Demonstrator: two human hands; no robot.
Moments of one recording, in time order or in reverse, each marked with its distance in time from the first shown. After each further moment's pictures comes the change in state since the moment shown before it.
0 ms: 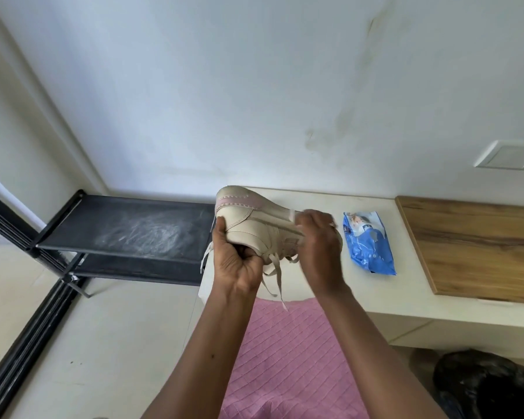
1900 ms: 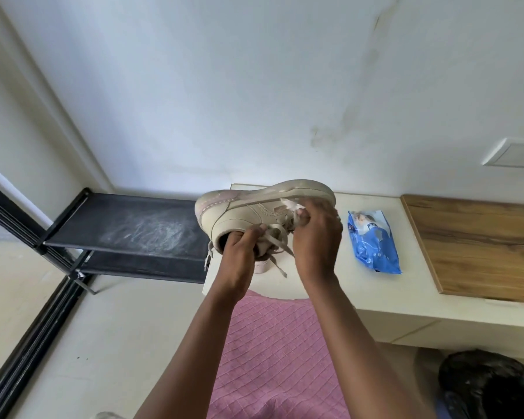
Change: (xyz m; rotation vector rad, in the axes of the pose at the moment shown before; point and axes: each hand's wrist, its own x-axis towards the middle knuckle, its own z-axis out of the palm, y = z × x) left_hand -0.010 0.007 -0.010 1.026 -0.308 0.251; right_hand 0.019 -0.027 0.006 0.030 0.053 0.305
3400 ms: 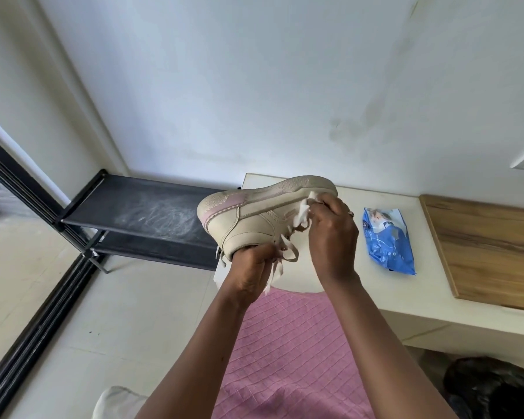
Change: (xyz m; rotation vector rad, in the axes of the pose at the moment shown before) left_hand -0.013 -0.018 -0.015 -0.139 0.007 -0.148; right_hand -0.007 0.007 0.000 -0.068 -0.046 -0.290
